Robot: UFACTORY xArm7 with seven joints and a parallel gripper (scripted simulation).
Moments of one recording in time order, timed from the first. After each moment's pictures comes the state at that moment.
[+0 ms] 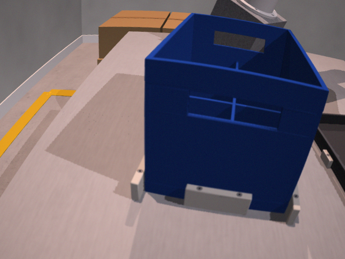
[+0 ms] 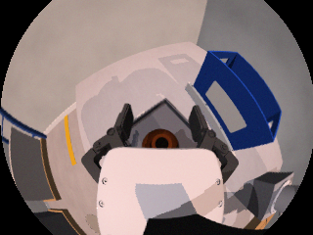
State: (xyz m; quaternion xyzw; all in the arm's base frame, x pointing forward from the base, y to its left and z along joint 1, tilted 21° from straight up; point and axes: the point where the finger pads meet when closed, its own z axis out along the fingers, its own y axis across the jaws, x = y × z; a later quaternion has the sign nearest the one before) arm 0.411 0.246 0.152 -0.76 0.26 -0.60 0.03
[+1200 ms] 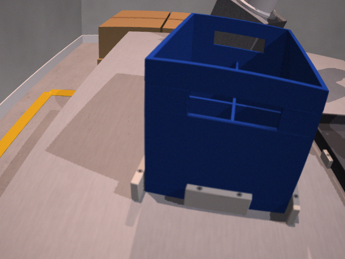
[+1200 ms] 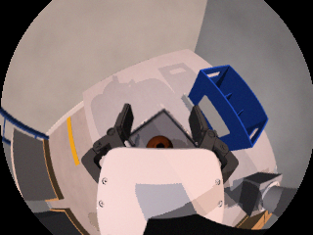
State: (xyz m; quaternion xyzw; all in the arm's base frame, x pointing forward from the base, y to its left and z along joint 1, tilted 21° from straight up) arm 0.399 0.224 0.217 -0.76 0.26 -0.60 0.03
